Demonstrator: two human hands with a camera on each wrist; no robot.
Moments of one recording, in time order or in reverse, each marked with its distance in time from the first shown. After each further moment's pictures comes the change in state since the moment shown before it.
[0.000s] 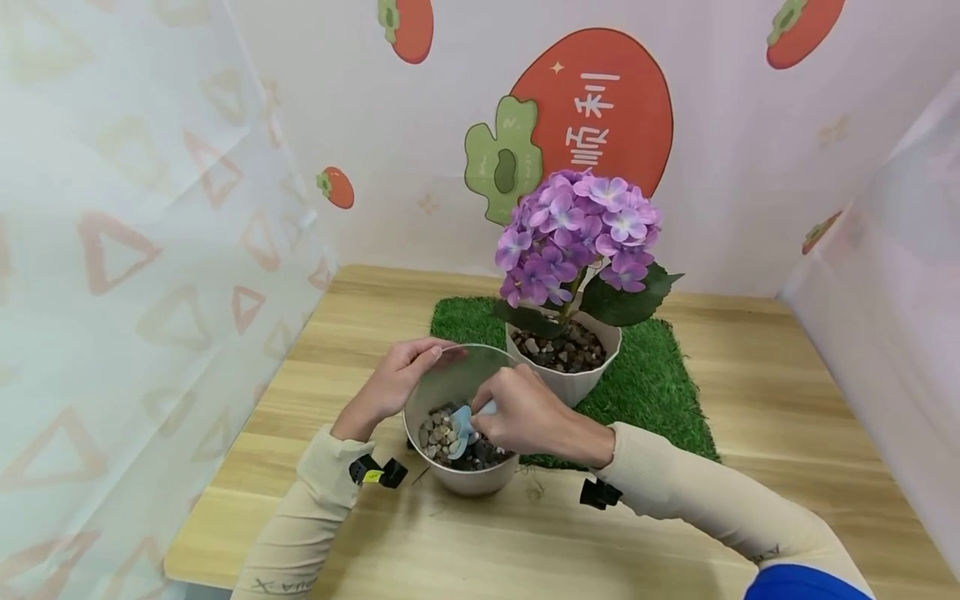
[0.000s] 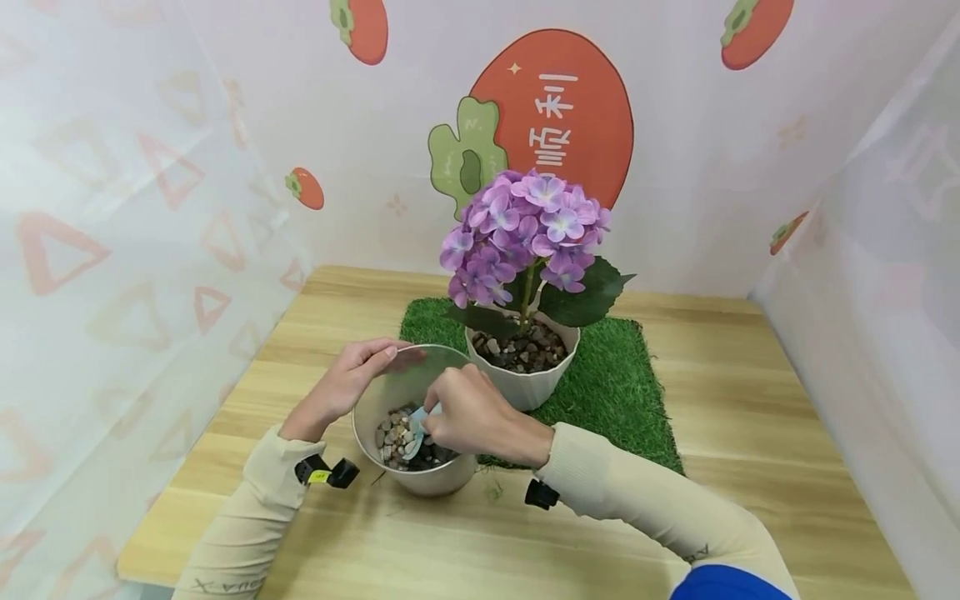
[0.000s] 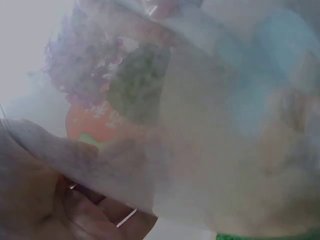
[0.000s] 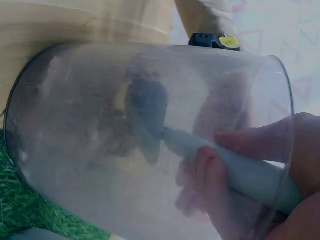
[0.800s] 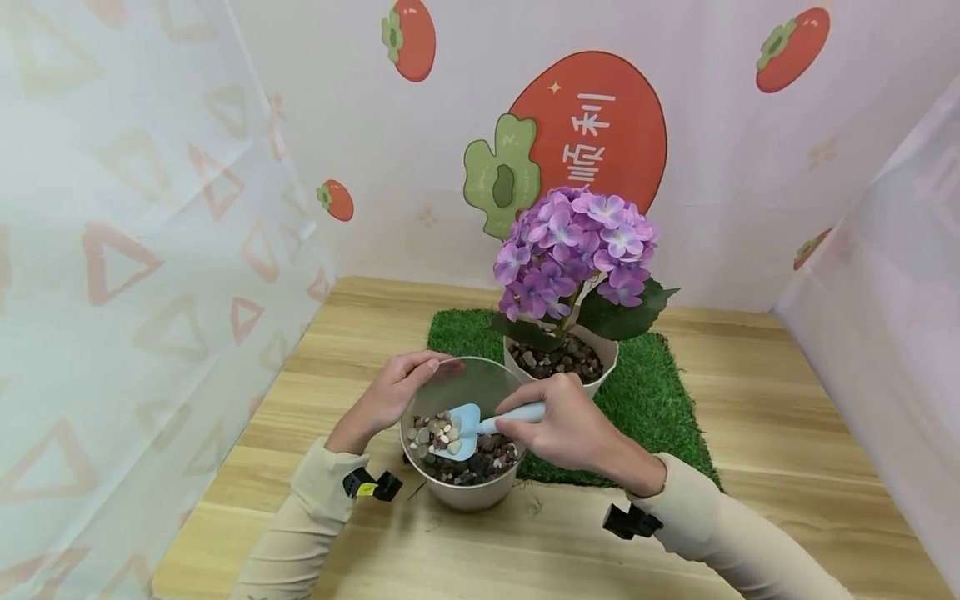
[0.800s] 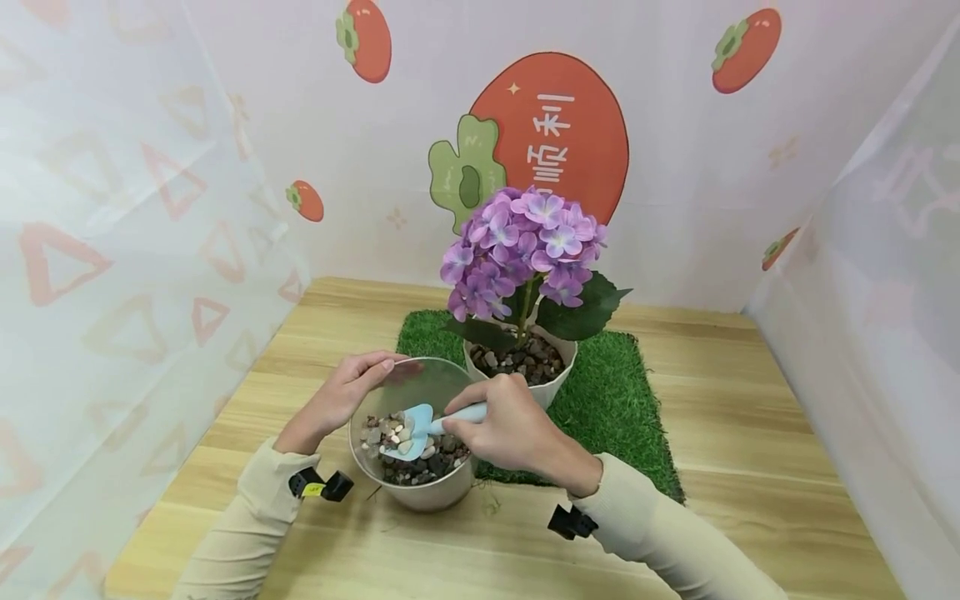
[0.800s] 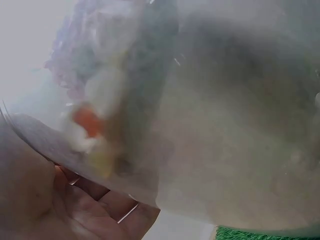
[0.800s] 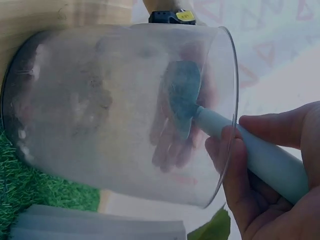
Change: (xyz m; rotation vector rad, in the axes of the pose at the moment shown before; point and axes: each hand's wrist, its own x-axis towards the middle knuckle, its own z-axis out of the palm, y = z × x) left_hand -0.002 -0.002 -0.003 -0.009 -0.029 0.038; right_hand -0.036 0.006 -0.025 0.194 0.139 0.089
